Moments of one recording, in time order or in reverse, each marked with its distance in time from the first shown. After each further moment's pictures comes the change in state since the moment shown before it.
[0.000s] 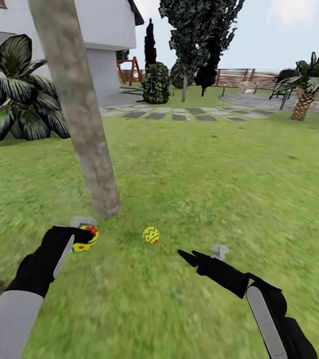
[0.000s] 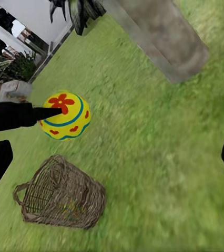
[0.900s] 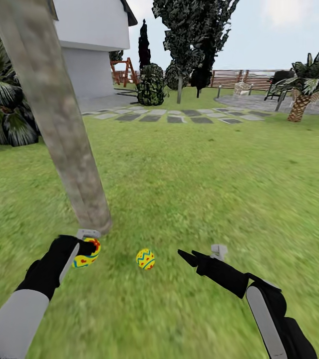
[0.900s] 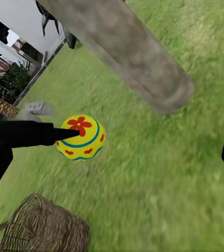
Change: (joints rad) left arm -0.010 -0.024 0.001 0.192 0.004 -0.045 0.001; right arm 0.000 0.001 0.001 0.001 0.000 0.000 0.000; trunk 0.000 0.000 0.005
